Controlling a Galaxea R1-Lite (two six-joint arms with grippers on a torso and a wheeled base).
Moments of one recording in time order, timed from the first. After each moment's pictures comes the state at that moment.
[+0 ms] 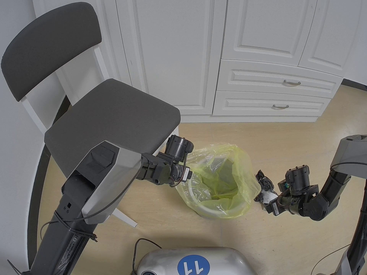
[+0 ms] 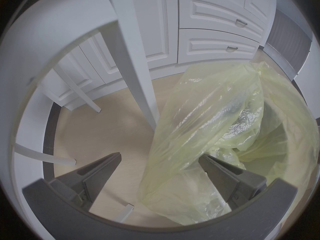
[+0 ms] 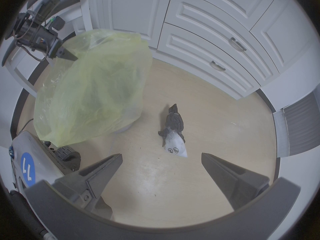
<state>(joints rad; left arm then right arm) -0.56 2.68 -1.91 -0.01 0.35 -0.08 0.26 2.13 -0.52 -0.86 -0.29 -0.20</state>
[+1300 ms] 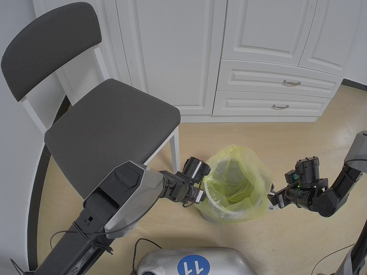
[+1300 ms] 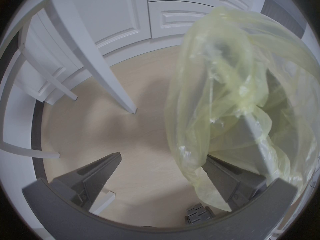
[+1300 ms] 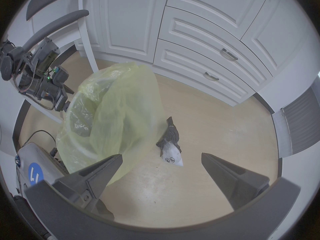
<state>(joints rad) -0.65 2.81 -2.00 0.10 0.29 -0.10 0.24 2.01 -0.50 -0.85 -0.27 -0.21</state>
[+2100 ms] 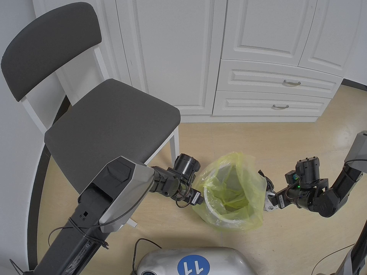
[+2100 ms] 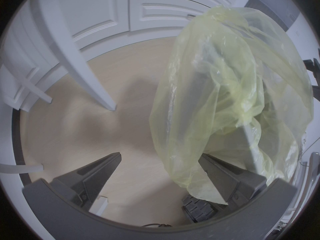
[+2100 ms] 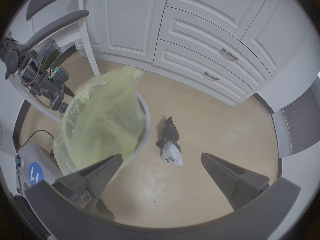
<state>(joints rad) -0.58 2.81 -2.00 0.14 0.03 0.02 0.24 2.01 -0.50 -0.85 -0.26 -0.21</state>
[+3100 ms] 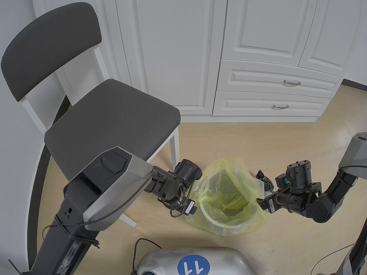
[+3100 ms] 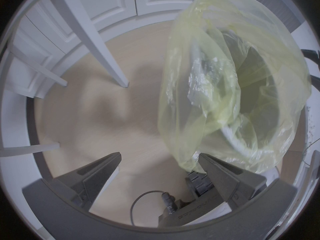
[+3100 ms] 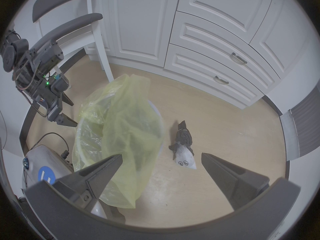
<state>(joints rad) -0.63 2.65 -1.75 0.24 0.17 -0.06 0.34 2.02 -0.50 -0.86 -0.26 -0.15</state>
